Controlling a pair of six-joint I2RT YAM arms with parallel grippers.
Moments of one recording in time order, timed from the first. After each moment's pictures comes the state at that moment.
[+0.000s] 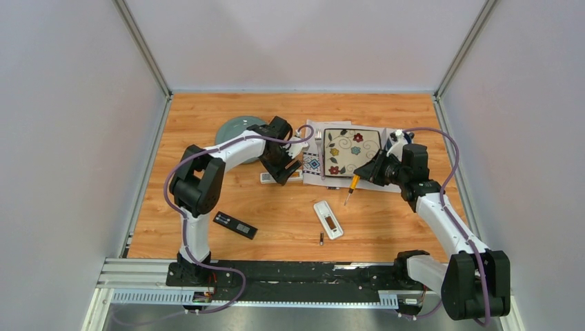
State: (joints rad) left arm -0.57 1.97 1.43 -0.72 0.20 0.36; right arm 0.09 1.09 0.63 -0.12 -0.53 0.51
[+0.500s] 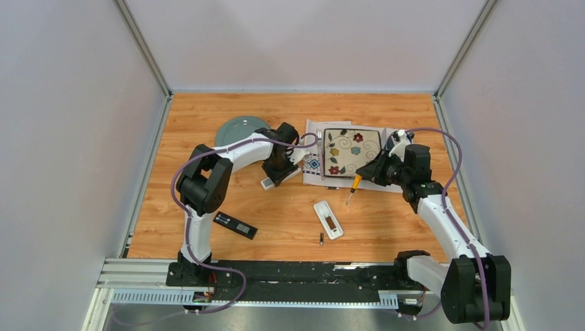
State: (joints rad) left arm -0.60 2.03 1.47 -0.80 0.06 0.34; right arm 0.07 1.07 0.63 -0.14 -0.52 0.50
